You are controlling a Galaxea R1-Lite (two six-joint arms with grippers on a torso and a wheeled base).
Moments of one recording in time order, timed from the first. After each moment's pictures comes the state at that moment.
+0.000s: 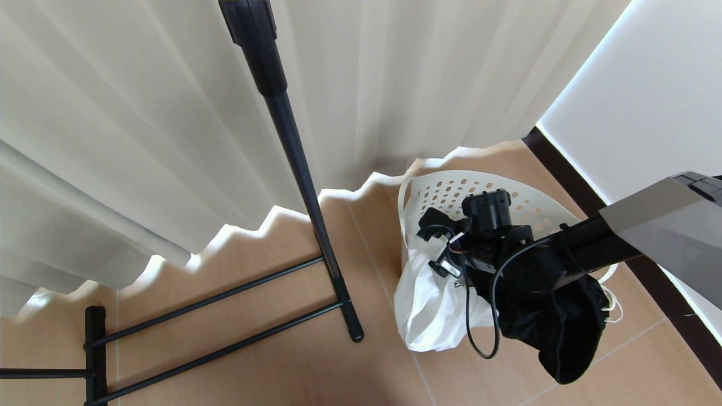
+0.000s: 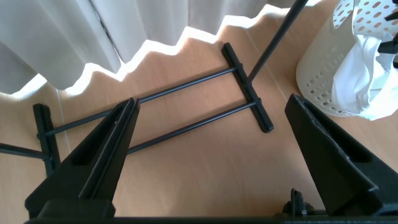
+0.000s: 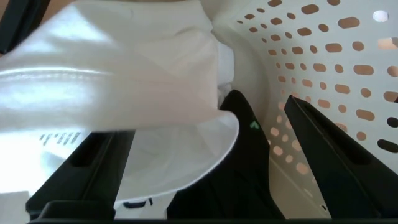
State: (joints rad) left arm -0.01 0.01 -0.02 0.04 -0.03 -0.03; right arm 0.40 2.20 -1.22 -0.42 -0.18 -0.65
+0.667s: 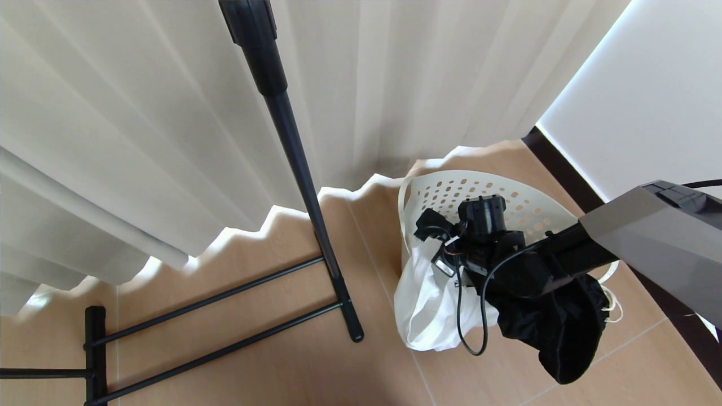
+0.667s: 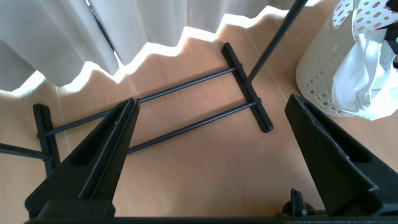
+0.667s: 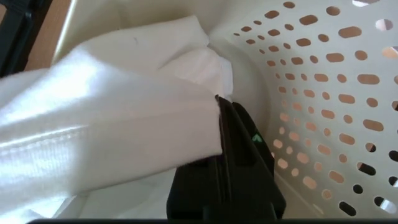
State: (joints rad) left arm -0.01 0.01 -0.02 0.04 -0.03 -0.03; right arm 0.40 2.25 -1.22 -0.51 -0.17 -0.63
